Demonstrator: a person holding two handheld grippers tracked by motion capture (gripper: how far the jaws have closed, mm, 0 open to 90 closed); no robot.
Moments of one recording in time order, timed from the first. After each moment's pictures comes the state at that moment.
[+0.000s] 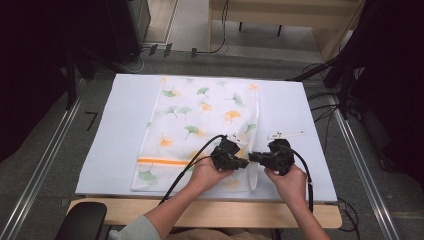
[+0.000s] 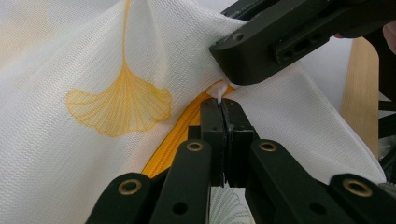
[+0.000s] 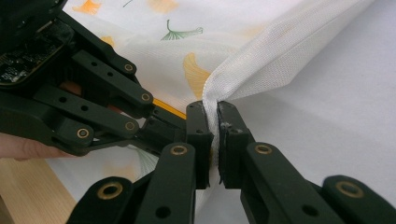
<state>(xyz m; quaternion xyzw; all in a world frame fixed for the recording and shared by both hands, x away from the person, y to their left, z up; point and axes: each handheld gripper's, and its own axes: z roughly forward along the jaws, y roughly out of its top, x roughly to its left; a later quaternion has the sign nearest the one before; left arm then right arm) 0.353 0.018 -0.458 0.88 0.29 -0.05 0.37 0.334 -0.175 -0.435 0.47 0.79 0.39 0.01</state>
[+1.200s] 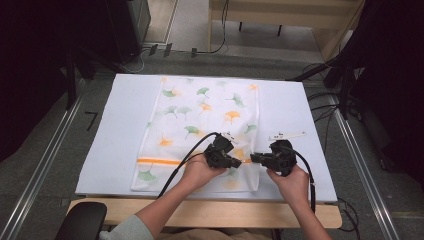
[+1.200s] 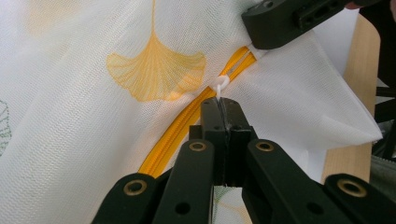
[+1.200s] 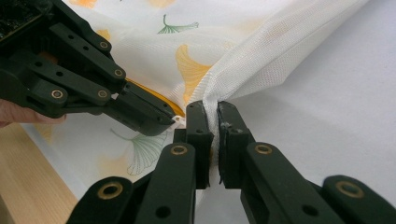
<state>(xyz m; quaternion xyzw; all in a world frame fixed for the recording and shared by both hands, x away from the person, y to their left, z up) 0.358 0.038 -0.450 0.89 0.29 -0.06 0.34 0.332 -0.180 -0.435 0.47 0.79 0.39 0.02</state>
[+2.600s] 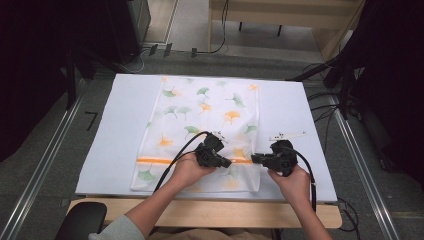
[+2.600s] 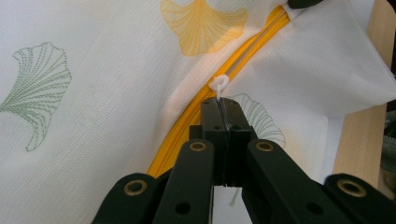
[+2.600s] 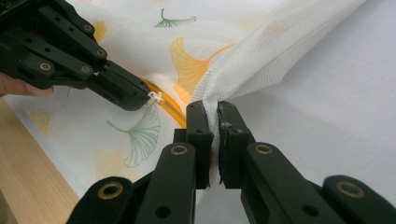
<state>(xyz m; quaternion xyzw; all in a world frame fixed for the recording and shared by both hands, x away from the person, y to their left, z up) 0.362 0.064 -0.451 0.90 0.30 -0.07 0.32 0.332 -0.182 -0.436 0.47 0.80 0.38 0.01</state>
